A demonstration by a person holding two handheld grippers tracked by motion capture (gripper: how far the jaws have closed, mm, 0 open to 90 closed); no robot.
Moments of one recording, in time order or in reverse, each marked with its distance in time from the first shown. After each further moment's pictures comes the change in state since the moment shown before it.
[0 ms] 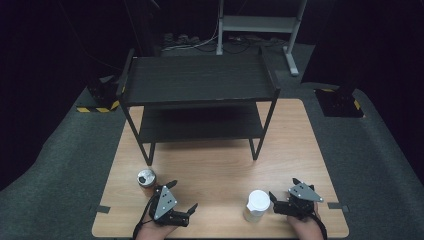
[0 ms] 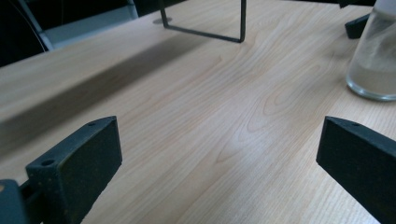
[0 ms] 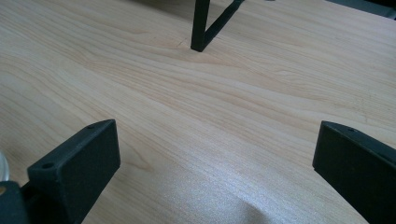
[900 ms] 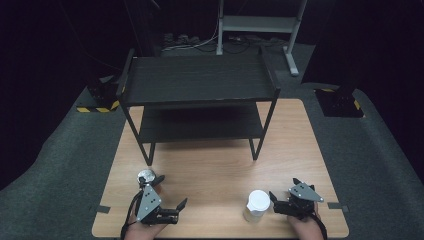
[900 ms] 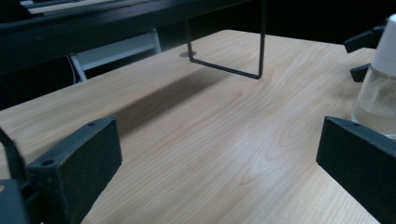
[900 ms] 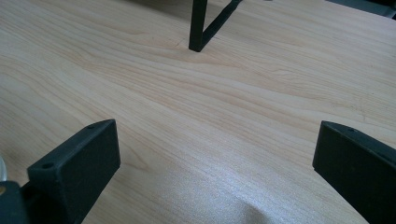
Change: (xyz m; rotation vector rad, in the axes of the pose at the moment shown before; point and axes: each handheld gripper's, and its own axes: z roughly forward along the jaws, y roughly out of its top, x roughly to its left) left arm 0.008 0.004 -0.036 -0.097 0.077 -0.030; right arm 0.000 0.000 0.000 0.000 -0.005 0.003
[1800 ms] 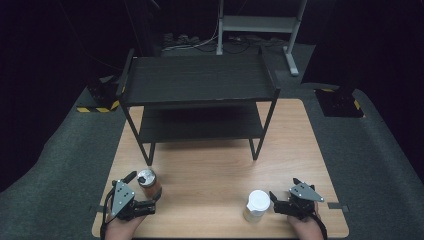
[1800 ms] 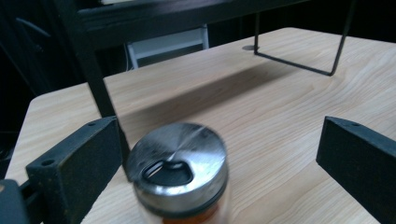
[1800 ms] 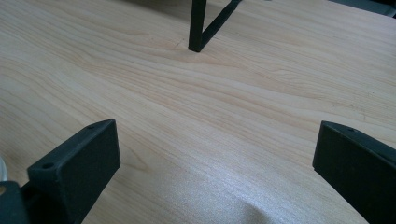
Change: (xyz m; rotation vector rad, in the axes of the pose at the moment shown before) left arm 0.023 -0.021 -0.026 0.012 0.187 -0.078; right arm -0.001 -0.001 0.000 -0.003 0.003 0.009
